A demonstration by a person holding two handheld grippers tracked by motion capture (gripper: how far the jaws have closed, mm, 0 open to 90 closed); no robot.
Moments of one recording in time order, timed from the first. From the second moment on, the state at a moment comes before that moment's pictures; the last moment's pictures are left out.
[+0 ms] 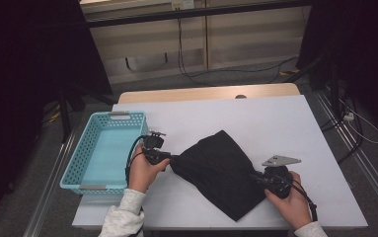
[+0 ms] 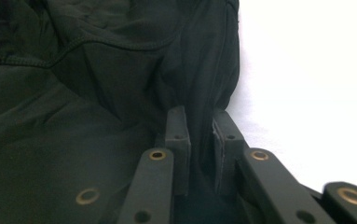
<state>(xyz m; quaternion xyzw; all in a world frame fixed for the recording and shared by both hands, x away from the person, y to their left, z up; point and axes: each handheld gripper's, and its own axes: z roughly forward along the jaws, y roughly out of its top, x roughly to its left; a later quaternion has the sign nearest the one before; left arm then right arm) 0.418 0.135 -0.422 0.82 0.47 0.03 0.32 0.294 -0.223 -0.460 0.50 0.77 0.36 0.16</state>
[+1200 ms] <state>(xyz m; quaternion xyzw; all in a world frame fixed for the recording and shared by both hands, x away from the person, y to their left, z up) 0.407 0.101 -0.446 0.86 0.42 0.09 0.28 0.292 -0.222 -0.460 0.49 0.78 0.36 0.17</state>
